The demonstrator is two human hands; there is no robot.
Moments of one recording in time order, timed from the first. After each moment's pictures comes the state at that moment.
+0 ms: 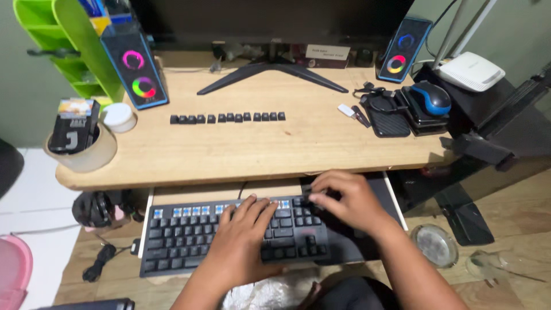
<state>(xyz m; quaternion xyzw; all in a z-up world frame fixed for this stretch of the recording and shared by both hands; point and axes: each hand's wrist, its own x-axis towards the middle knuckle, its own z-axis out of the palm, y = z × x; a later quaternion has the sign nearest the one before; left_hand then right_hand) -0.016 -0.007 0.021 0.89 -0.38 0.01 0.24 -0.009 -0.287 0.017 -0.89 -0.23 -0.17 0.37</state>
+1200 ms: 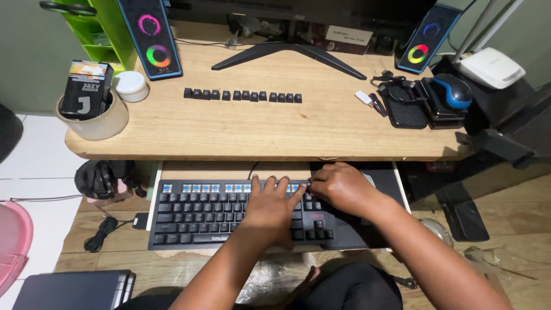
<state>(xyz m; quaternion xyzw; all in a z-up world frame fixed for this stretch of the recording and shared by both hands) 0.004 -0.050 0.014 0.92 -0.34 -0.20 0.02 0.017 -0.276 -0.006 -0.91 -0.39 -0.11 0.04</state>
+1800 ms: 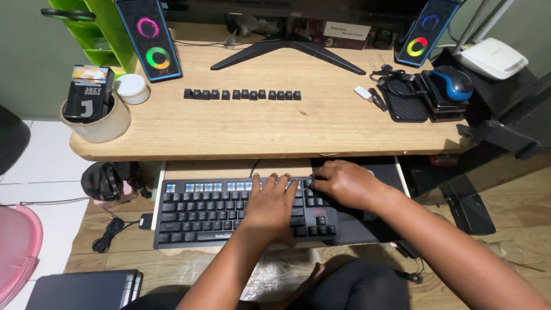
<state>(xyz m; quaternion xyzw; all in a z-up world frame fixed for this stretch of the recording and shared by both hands) 0.002 -0.049 0.007 0.93 -0.32 -0.18 0.05 0.021 -0.287 -0.012 -0.90 -0.42 -0.09 0.02</state>
